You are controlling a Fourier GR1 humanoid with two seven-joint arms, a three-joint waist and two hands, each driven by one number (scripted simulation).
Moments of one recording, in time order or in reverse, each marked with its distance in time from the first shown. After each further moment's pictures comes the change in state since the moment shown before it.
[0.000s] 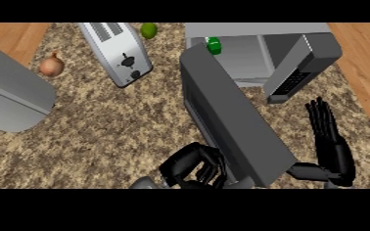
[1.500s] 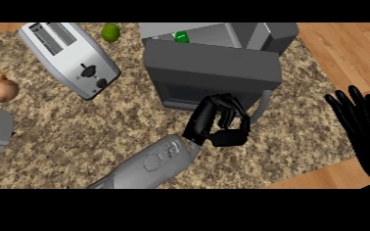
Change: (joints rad) left arm -0.495 -0.001 -0.203 0.228 0.636 0.667 -0.072; right arm 0.062 -0.191 0.028 -0.501 -0.342 0.337 0.310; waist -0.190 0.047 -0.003
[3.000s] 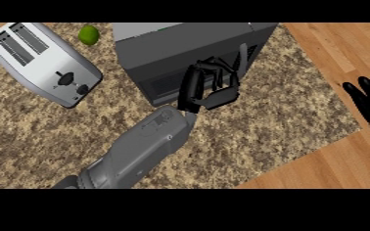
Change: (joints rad) left arm -0.140 -0.004 0.157 0.147 0.327 0.002 -0.255; right arm -0.076 -0.093 -0.030 -0.109 -0.208 0.033 0.144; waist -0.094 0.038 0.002
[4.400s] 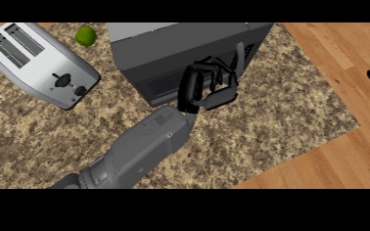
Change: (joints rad) left arm -0.015 0.000 -0.035 0.041 0.107 0.002 -0.159; right arm -0.056 -0.087 -0.054 -0.016 -0.150 0.007 0.087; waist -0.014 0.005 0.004
